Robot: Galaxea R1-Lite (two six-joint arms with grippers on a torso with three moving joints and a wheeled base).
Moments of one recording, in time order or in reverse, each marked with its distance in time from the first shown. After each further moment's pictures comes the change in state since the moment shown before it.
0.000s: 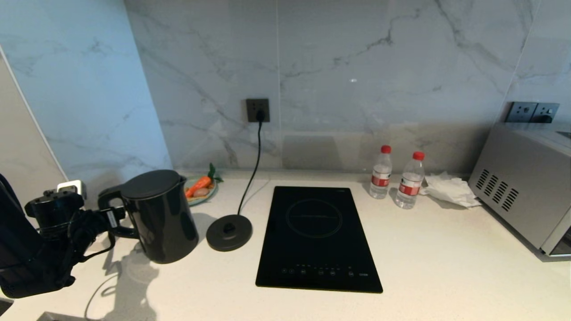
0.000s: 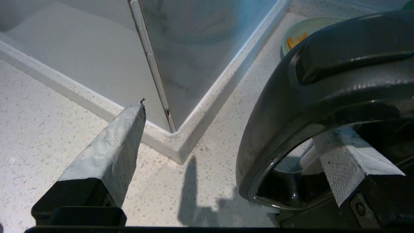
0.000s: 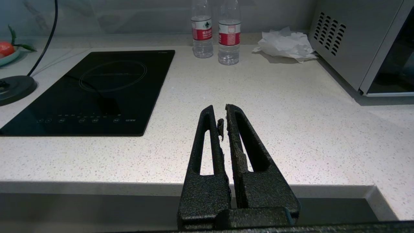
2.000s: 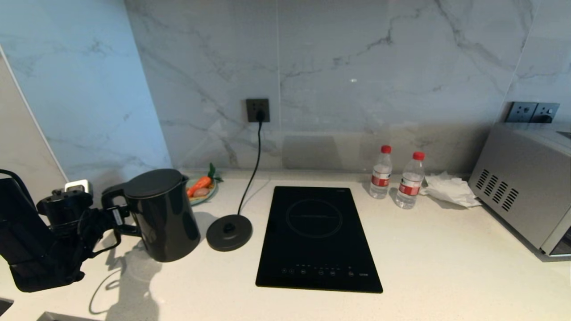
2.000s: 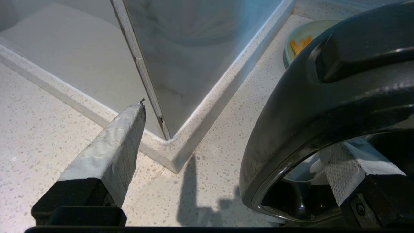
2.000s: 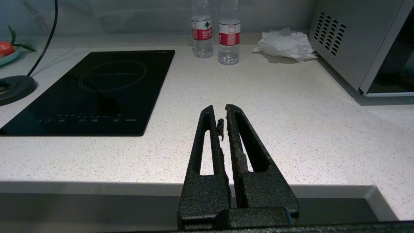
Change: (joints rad) left arm -0.015 0.058 -0.058 -0.002 0.029 -0.006; right arm 0.000 0.000 0.000 0.000 0.000 0.000
